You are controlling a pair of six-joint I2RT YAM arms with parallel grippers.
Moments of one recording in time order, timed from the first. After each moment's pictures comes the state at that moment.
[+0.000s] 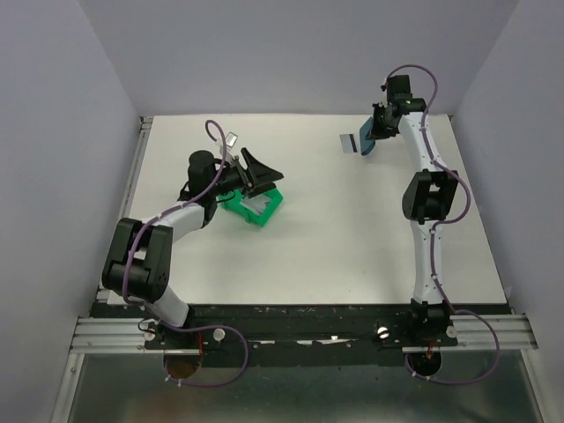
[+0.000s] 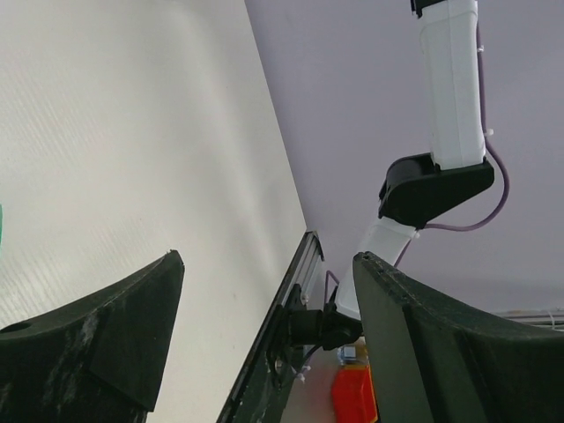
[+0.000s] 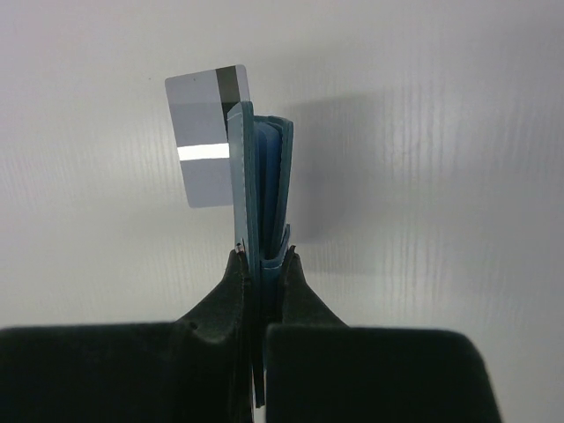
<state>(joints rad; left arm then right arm) -0.23 1.57 0.81 0.63 0.85 -1.09 0.07 2.54 2.59 -0.96 -0.07 0.16</state>
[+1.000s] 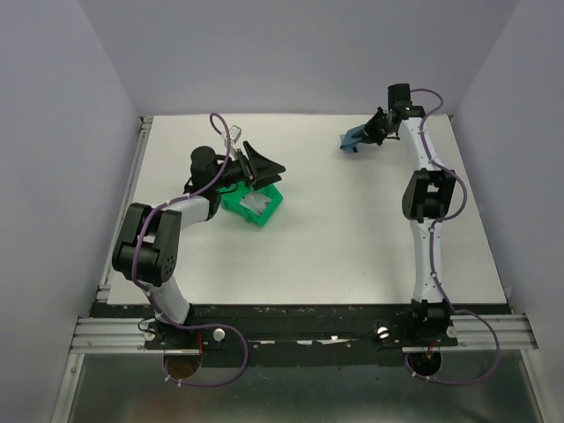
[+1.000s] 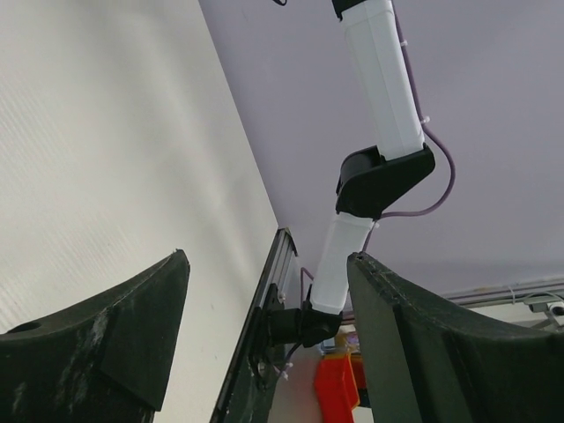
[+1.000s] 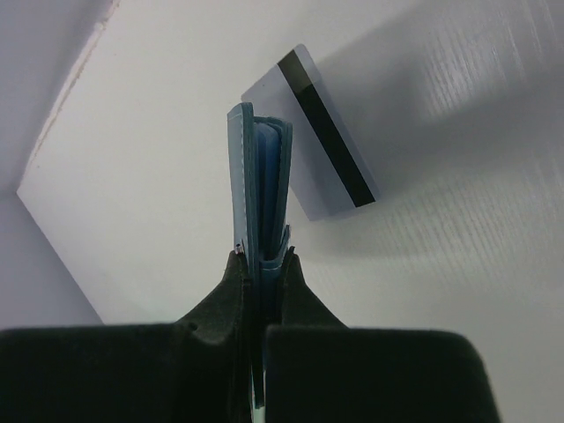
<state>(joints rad) -0.22 1.72 0.90 0.84 0.94 -1.23 0.03 2.63 2.58 -0.85 -0.34 0.78</state>
